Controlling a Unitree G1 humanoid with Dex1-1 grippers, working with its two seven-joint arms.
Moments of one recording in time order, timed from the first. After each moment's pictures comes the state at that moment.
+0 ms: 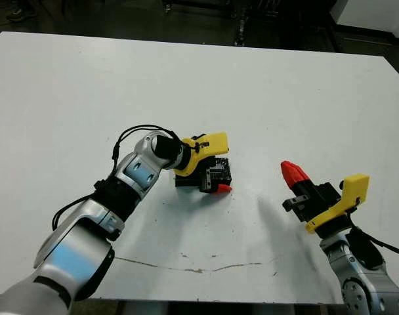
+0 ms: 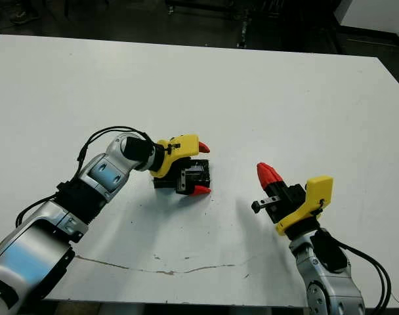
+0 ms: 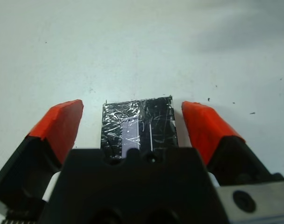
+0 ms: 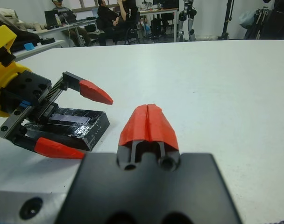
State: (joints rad) left arm -0.79 0.22 -0.48 0.56 0.12 0.14 -1.01; right arm 0.13 -0.24 -0.09 -0.33 0.40 0.24 0.36
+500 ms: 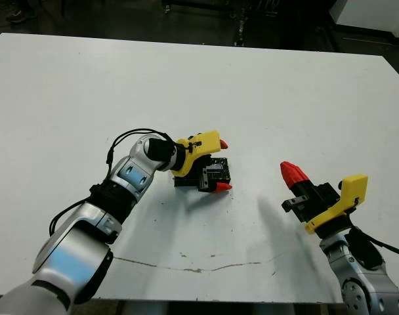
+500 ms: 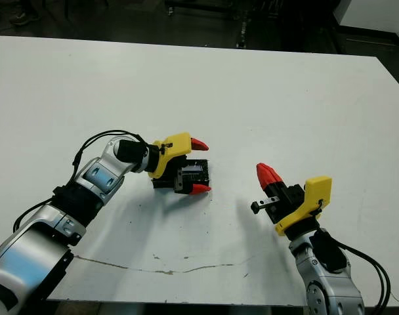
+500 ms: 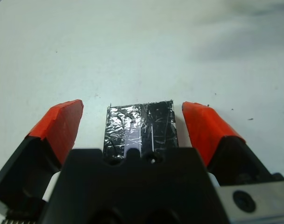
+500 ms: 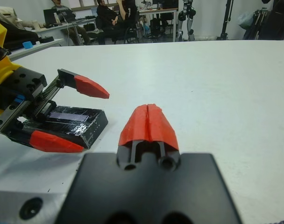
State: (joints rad) left arm -0.76 0.23 -0.41 0.63 0.04 0.02 -1.01; right arm 0.14 -0.24 -0.09 -0.33 0.39 0.24 0.36
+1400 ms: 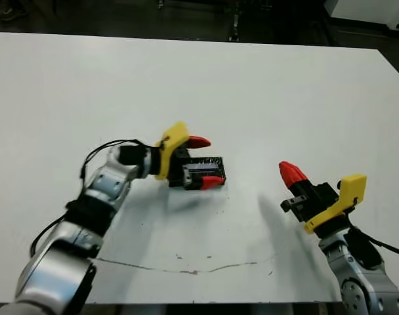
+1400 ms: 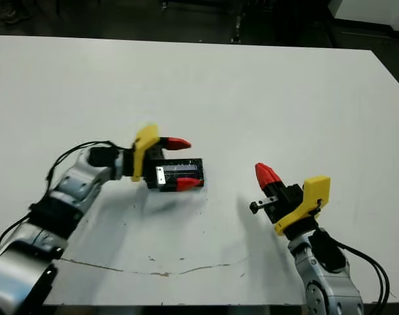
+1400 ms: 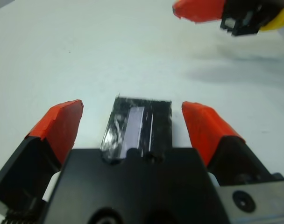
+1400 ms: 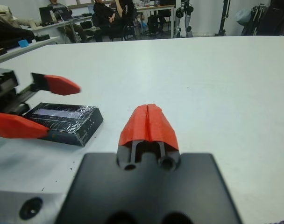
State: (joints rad) left arm -0.56 0.35 -0.22 0.34 -0.19 0.24 -1.03; right arm 0.13 -0.24 -0.08 -0.34 0.39 0.24 0.36
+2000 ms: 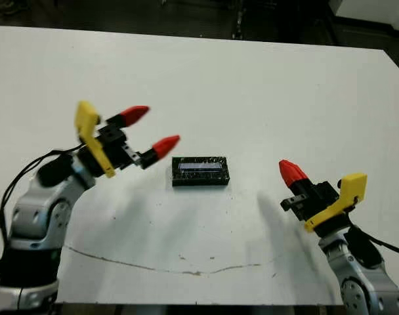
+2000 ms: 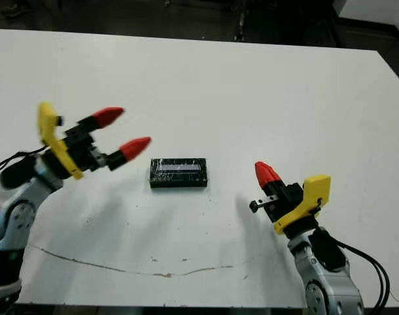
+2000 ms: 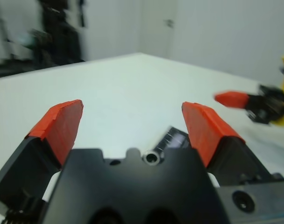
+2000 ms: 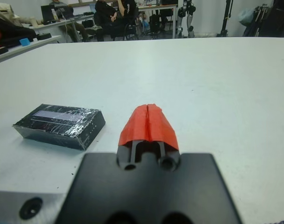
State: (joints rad) left arm -0.21 0.33 0.17 -0.27 -0.46 0.37 -0.59; right arm 0.12 -0.24 -0.08 -0.34 0.39 0.25 0.35
